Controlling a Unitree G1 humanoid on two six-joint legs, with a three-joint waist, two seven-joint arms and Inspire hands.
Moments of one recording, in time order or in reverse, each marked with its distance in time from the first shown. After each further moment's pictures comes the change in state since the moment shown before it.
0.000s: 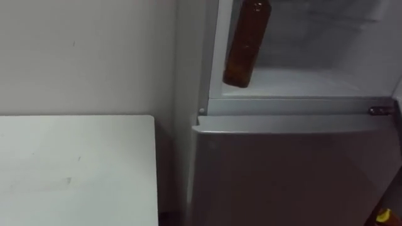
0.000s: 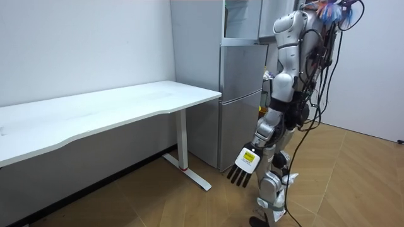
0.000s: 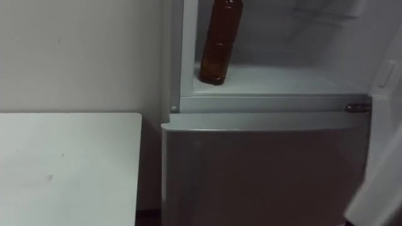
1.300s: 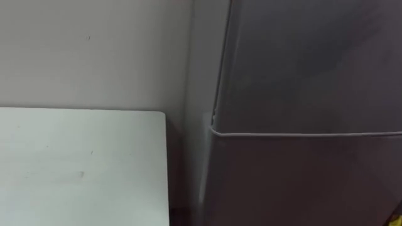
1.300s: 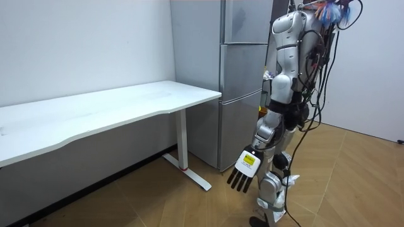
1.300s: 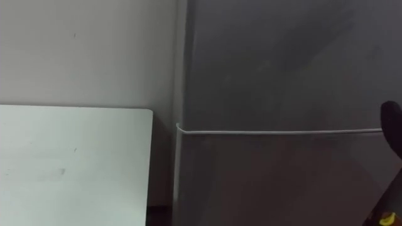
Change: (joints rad) left arm -0.004 0.023 -0.037 0.015 0.012 0.027 0.050; right arm -0.001 -0.003 0.093 -0.035 -0.200 -0.022 0.216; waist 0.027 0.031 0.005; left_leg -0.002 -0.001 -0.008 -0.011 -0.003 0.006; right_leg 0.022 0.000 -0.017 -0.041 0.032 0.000
